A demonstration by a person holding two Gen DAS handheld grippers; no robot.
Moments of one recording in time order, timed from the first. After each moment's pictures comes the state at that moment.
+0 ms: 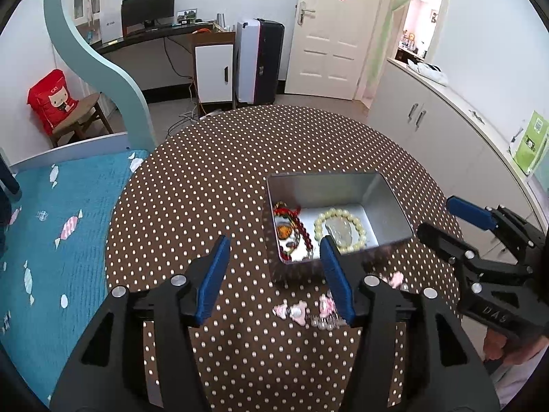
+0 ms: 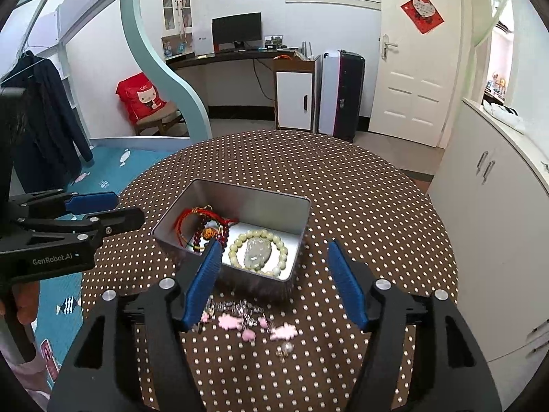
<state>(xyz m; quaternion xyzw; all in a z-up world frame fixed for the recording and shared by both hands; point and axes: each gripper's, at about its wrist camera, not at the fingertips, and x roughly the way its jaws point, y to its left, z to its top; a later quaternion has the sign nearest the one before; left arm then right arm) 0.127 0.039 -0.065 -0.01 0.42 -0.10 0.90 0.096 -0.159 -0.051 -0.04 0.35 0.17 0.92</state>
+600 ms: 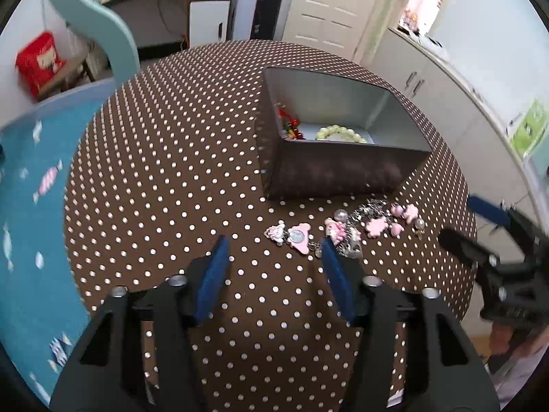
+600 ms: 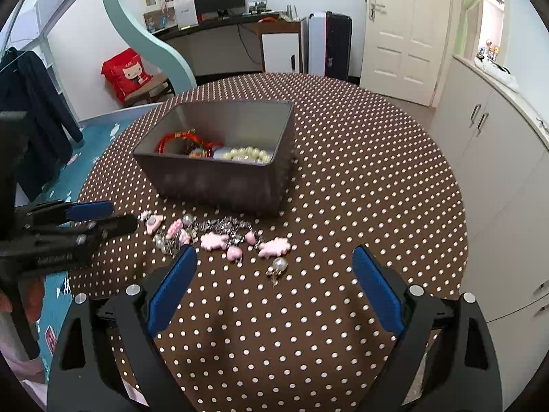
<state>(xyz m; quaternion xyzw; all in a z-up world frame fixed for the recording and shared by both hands) 0.107 0.048 -0.142 -0.05 0.49 -0.11 0.86 0.065 -0.171 -0.103 -0.03 0.43 0.14 0.89</state>
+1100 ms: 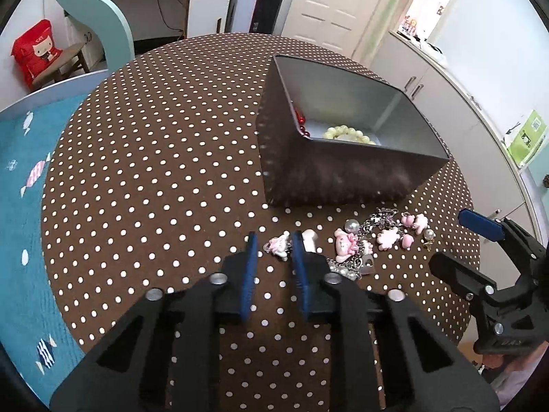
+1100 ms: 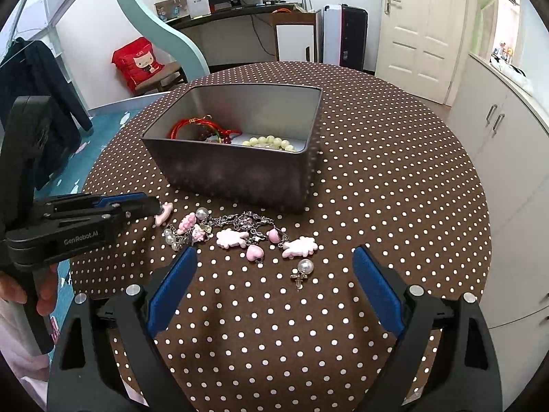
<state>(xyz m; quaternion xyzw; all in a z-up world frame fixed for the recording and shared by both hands) 0.123 0.051 -0.159 -0.06 0.49 -0.13 0.86 0.076 -0.159 -0.113 -0.03 0.44 0.17 0.88</state>
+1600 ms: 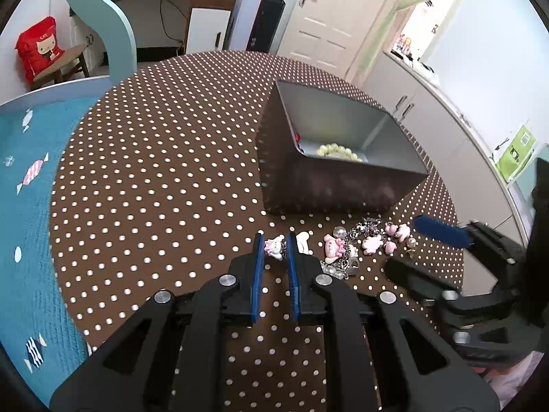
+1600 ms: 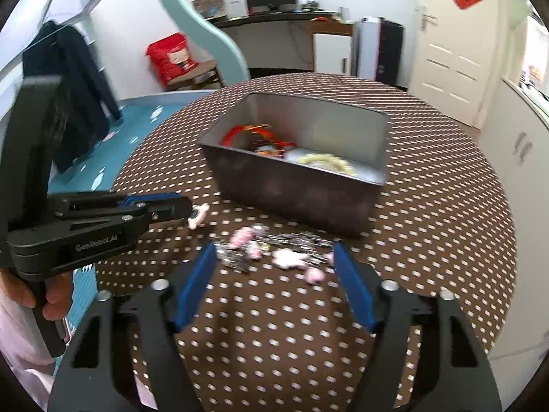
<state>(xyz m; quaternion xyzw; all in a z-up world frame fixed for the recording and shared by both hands) 0.107 0.068 -0.142 -0.10 0.45 -0.14 0.88 0.077 -0.121 -0.108 -0.06 0.42 0.24 0.87</state>
